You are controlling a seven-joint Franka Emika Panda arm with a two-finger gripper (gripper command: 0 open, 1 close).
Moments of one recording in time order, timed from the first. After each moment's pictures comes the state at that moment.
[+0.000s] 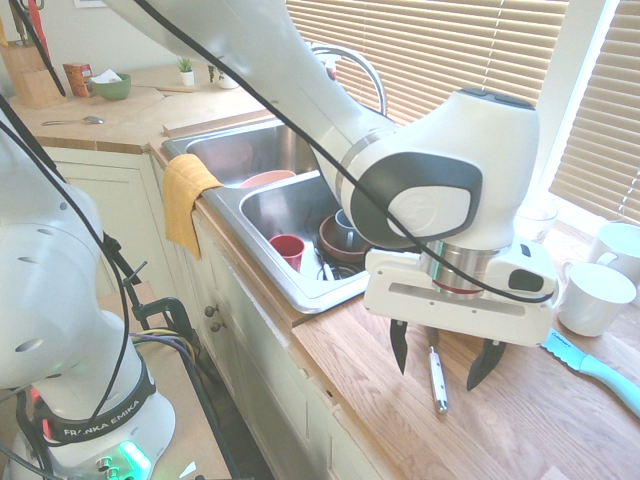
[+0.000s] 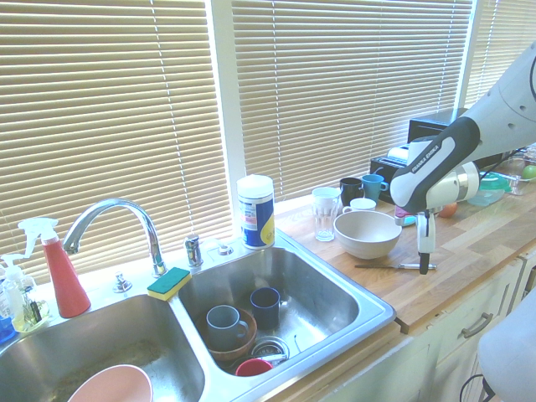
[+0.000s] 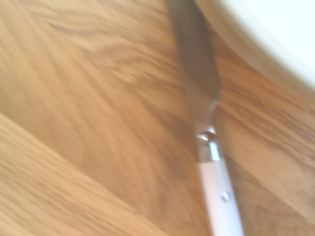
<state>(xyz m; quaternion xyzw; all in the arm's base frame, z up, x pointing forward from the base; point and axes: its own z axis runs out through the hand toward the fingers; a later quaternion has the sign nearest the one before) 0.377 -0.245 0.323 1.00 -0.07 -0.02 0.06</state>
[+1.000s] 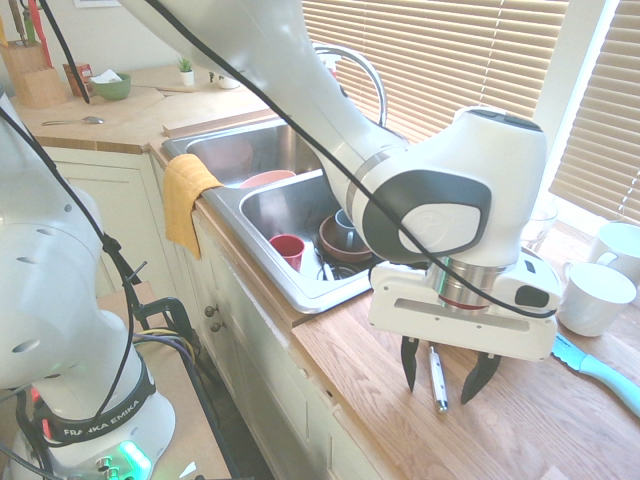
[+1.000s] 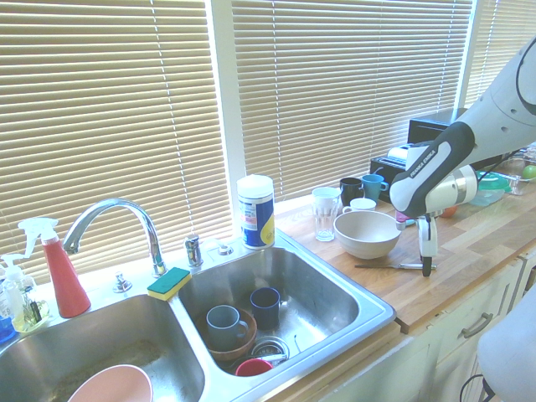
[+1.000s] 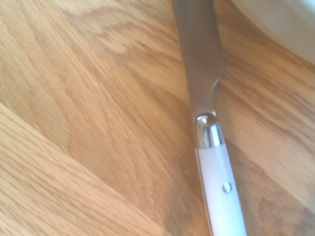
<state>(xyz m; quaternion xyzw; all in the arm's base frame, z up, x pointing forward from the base) 0.379 -0.248 0.313 1.00 -0.05 -0.03 0.06</state>
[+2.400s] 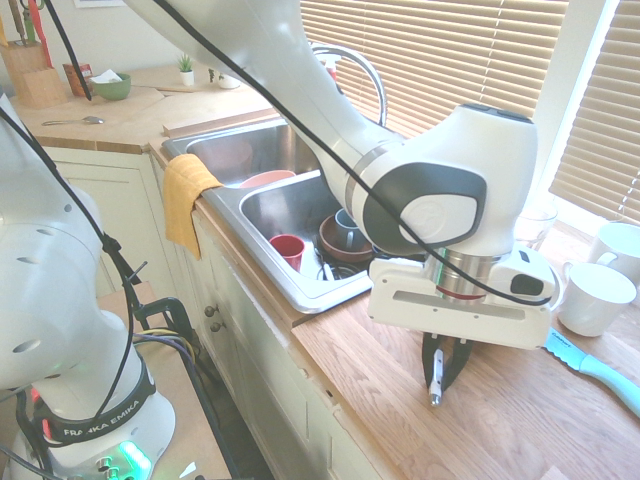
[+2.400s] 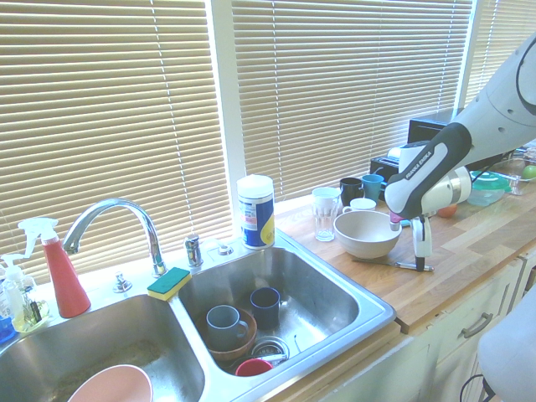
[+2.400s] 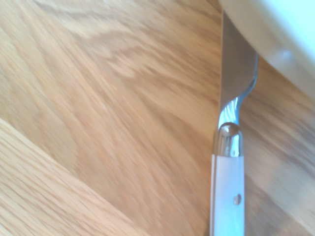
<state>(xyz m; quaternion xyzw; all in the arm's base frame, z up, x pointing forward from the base) 0.387 -0.228 0.314 1.00 -0.04 -0.03 0.07</state>
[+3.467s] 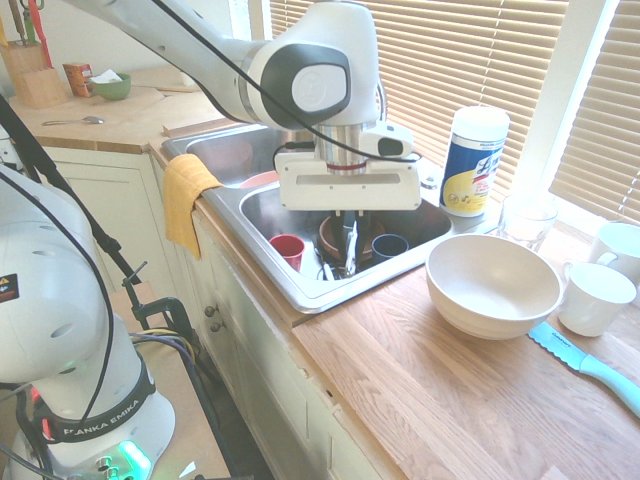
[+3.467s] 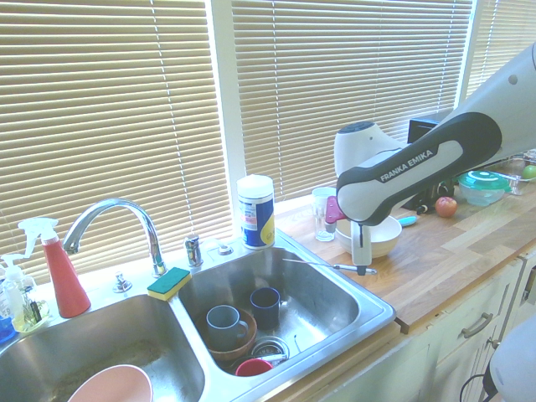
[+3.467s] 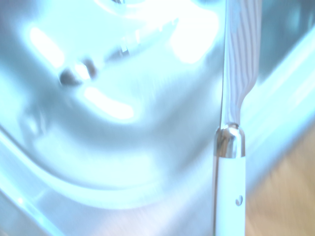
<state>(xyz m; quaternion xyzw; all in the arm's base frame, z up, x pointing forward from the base) 0.387 0.017 0.391 1.00 -0.03 0.03 0.07</state>
